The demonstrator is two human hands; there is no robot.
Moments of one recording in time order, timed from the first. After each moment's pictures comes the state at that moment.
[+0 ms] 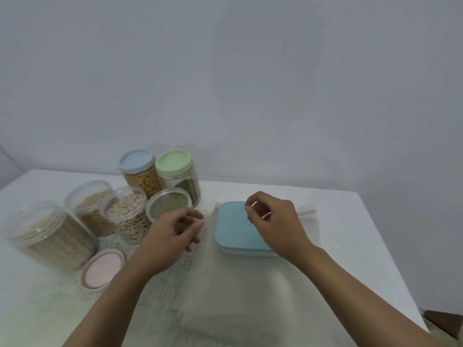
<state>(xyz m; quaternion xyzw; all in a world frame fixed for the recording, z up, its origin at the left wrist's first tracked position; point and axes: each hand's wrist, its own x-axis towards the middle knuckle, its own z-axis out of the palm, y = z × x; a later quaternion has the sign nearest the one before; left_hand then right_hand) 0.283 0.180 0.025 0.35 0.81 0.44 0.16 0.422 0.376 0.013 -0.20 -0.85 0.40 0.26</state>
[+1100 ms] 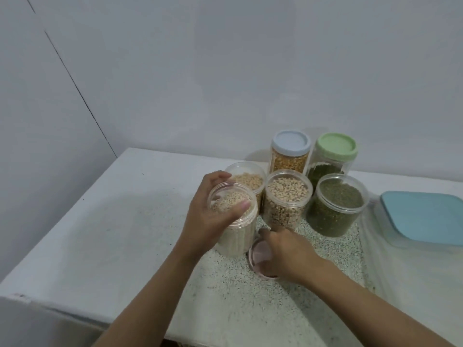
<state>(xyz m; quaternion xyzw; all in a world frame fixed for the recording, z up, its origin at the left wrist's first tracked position) 0.058 -0.051 0.000 0.39 0.68 0.61 0.11 0.191 0.087 -0.028 -0.21 -0.97 0.11 -0.11</state>
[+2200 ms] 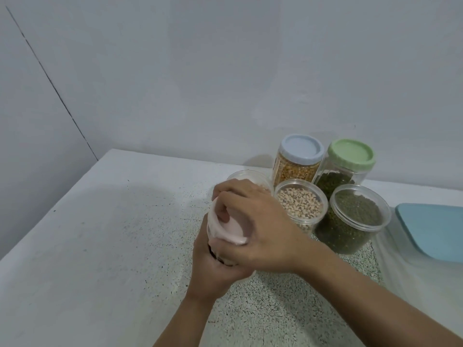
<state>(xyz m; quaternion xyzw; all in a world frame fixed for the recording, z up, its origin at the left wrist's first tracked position) 0.047 -0.040 -0.079 0.36 0.57 0.73 0.12 0.123 0.069 0.039 0.04 -0.94 0.25 0.21</state>
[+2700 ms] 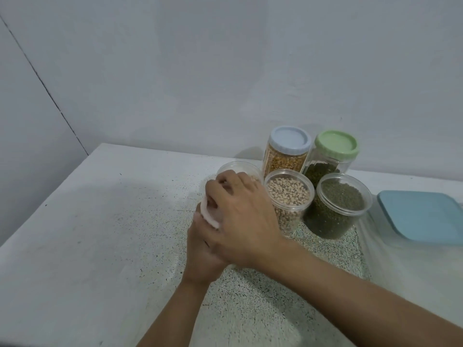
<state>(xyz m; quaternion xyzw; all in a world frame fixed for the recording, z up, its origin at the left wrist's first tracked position) 0.061 -0.037 -0.061 0.37 0.59 0.72 0.08 0.120 0.037 0.026 -0.12 -0.96 0.10 0.22</state>
